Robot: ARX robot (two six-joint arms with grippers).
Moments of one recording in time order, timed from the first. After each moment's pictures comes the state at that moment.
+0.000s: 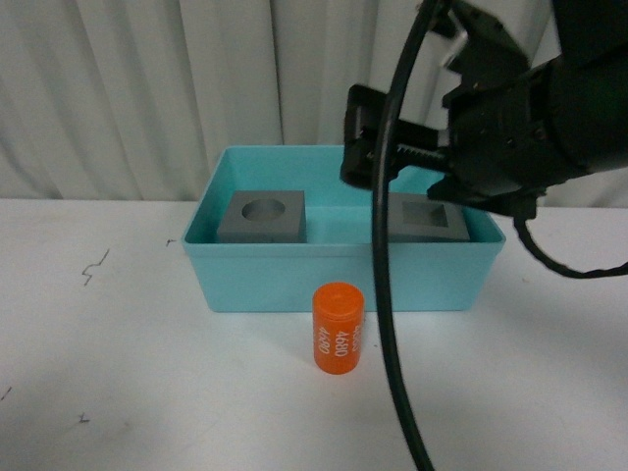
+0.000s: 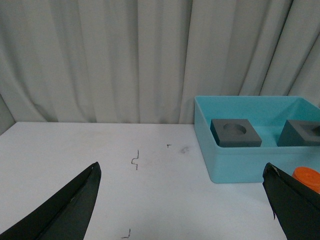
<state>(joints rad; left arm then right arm) 0.00 0.01 0.01 0.00 0.00 -0.01 0.38 1.82 1.09 0.11 -0.18 0.31</state>
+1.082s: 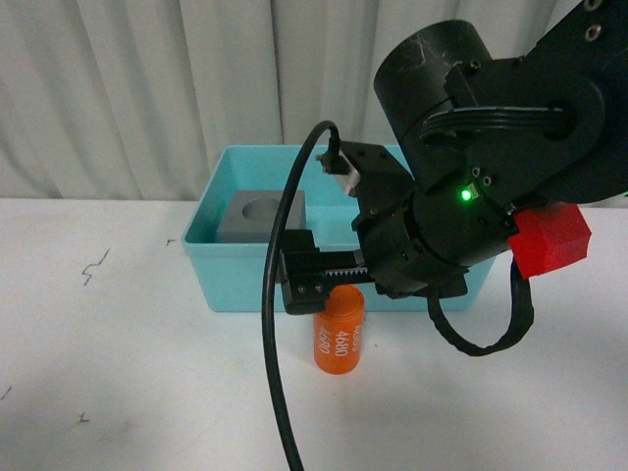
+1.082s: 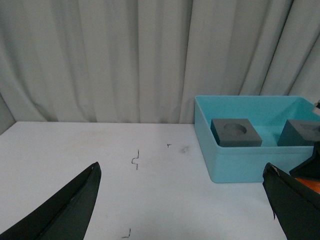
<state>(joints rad) 0.00 0.01 0.01 0.00 0.00 -0.01 0.47 2.08 1.25 -0.08 -0.16 0.19</state>
